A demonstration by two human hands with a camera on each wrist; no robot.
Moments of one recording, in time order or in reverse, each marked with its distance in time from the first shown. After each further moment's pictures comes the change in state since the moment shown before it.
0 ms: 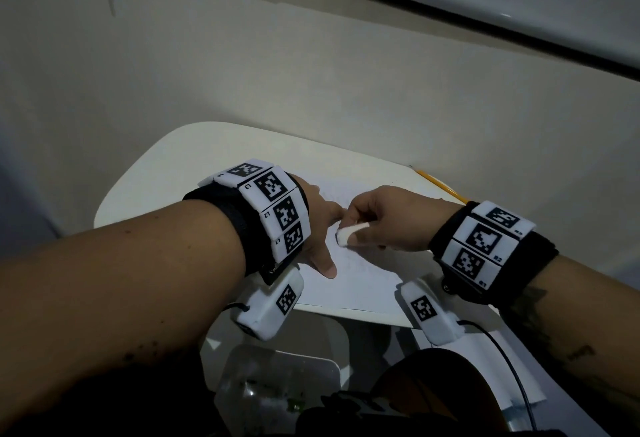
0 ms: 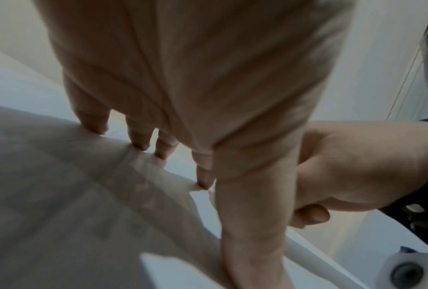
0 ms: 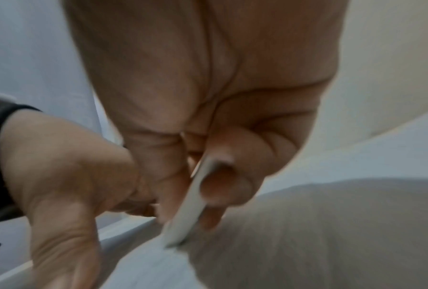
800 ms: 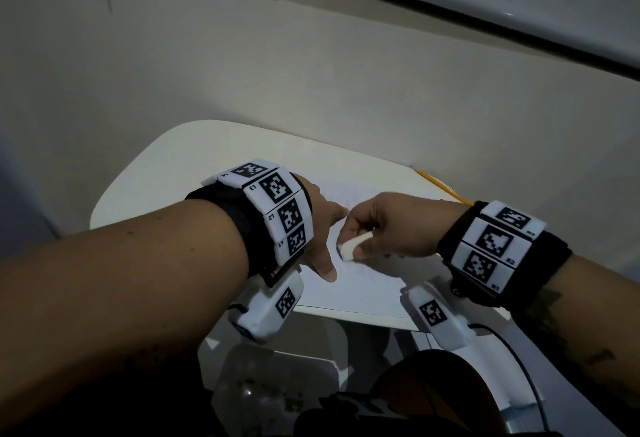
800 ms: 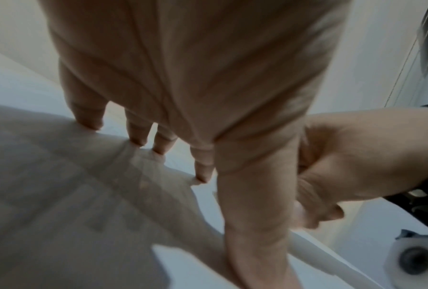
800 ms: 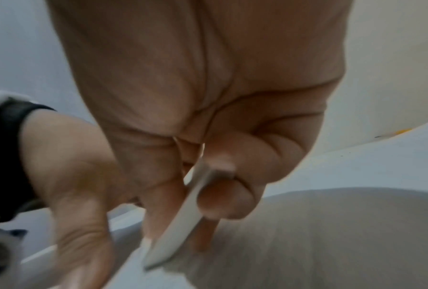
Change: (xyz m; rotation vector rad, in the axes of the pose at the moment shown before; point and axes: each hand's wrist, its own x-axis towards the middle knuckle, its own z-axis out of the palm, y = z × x) left_hand 0.002 0.004 -0.001 0.012 0.021 -0.018; right_hand -0.005 -0.001 -0.005 -0.050 -0.132 -0.018
